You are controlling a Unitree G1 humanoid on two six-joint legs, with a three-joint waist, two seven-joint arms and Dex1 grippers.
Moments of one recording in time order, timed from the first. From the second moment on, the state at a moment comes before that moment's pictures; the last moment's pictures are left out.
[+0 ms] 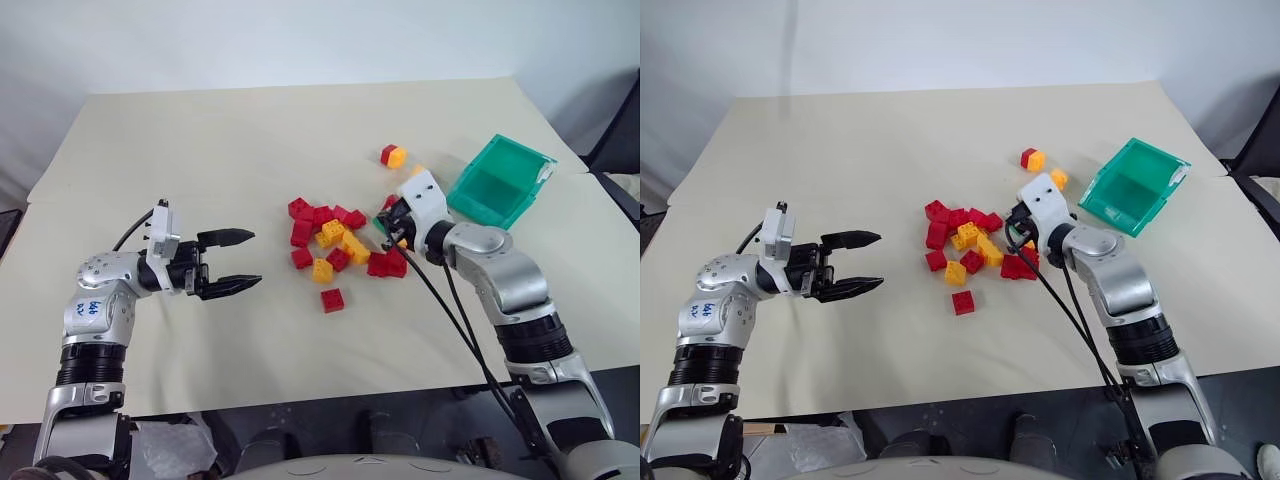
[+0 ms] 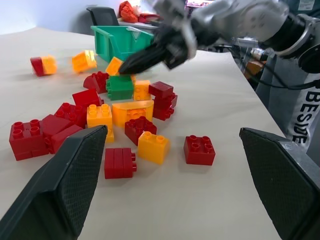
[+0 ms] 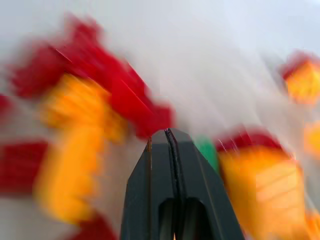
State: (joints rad) left arm -0.50 0.60 0.17 0.29 -0.51 0.17 -1.36; right arm -0.70 -0.48 0.15 -0.10 0.22 0.74 0.53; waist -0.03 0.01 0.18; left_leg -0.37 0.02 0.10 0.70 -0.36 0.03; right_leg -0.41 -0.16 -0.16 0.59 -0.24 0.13
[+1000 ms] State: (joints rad) left arm -0.54 0.56 0.16 0.33 -0.51 0.11 -1.39; right arm -1.13 -0.67 0.49 0.41 -0.06 0.59 1.13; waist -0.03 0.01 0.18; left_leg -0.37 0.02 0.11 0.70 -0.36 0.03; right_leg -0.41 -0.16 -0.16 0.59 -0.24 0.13
